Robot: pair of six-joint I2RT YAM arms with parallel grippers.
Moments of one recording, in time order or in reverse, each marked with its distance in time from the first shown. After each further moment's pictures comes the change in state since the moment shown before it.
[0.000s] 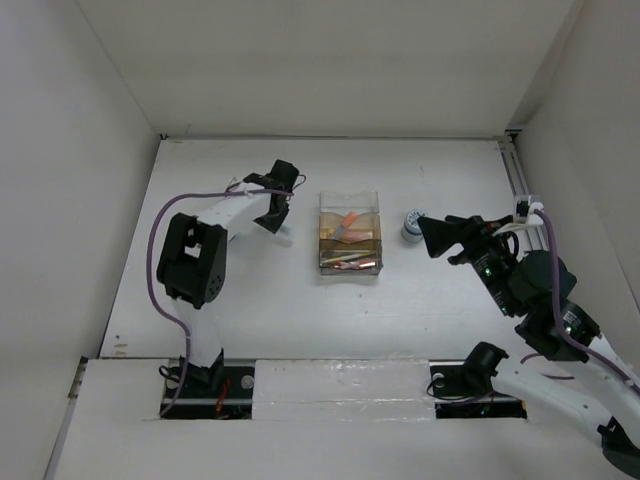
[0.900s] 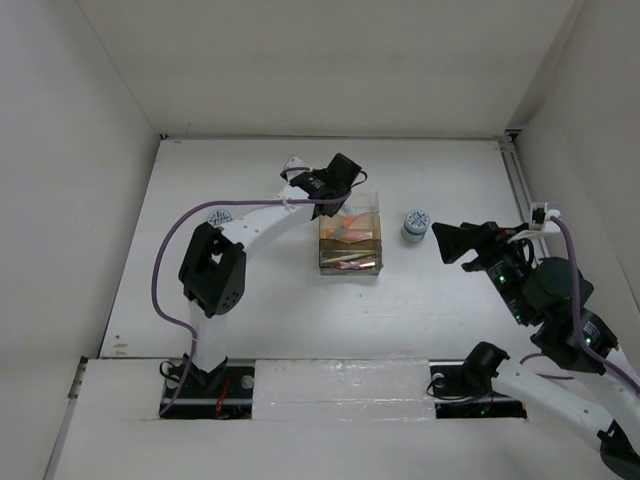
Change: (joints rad) left arm -0.321 -0.021 0.230 0.092 -0.090 -0.066; right arm -0.016 -0.058 0.039 -0.144 0.034 0.002
